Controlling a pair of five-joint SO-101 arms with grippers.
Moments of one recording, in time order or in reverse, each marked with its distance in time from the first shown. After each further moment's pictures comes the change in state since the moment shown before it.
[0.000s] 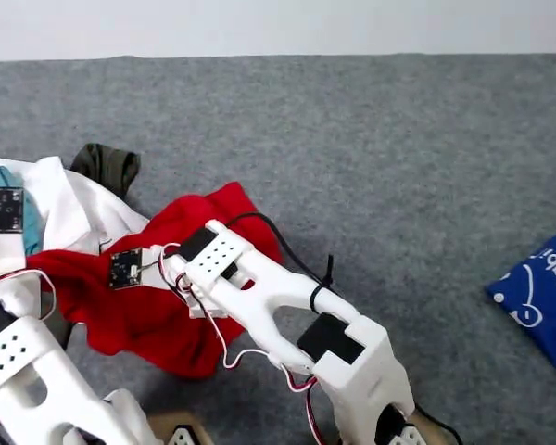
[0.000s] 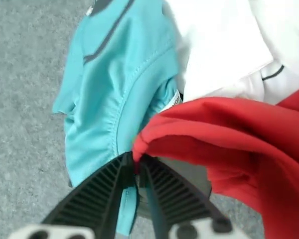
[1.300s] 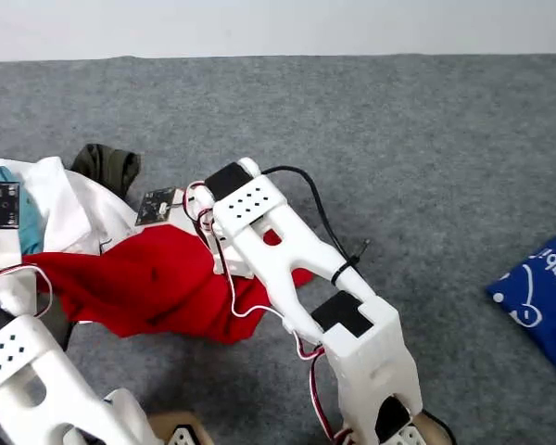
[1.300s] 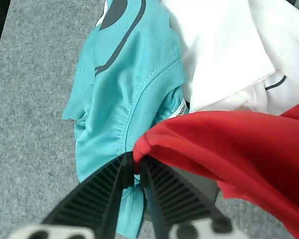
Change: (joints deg) left arm 0.0 0.0 -2.7 1.0 0.0; right arm 11.0 3.4 -22.2 25.8 -0.7
